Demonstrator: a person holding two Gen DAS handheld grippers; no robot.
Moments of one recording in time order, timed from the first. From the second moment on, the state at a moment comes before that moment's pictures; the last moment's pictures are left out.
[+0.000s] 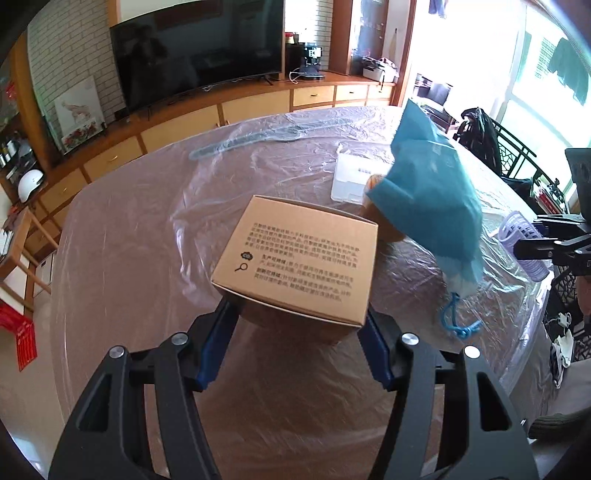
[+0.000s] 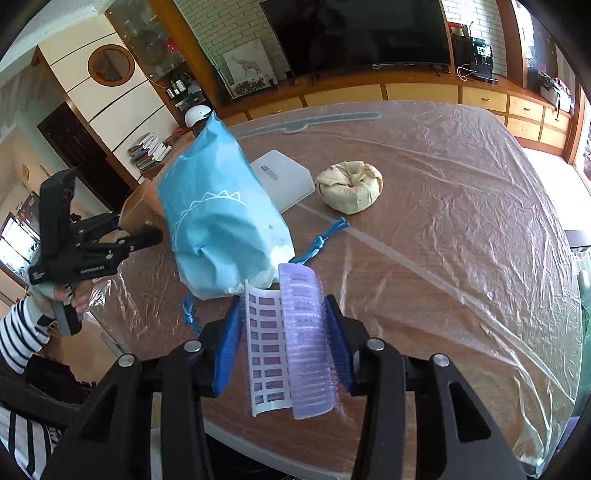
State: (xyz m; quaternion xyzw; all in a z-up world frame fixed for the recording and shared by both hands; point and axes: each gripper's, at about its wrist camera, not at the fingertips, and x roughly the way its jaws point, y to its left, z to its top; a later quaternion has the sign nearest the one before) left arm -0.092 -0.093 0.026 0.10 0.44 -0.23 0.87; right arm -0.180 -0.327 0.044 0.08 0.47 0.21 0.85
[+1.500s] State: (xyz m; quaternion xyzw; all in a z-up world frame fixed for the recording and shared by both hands) left arm -0.155 -0.104 0.037 0.07 0.44 -0.18 0.88; right arm -0.243 -0.302 0.055 0.11 0.46 0.28 0.84
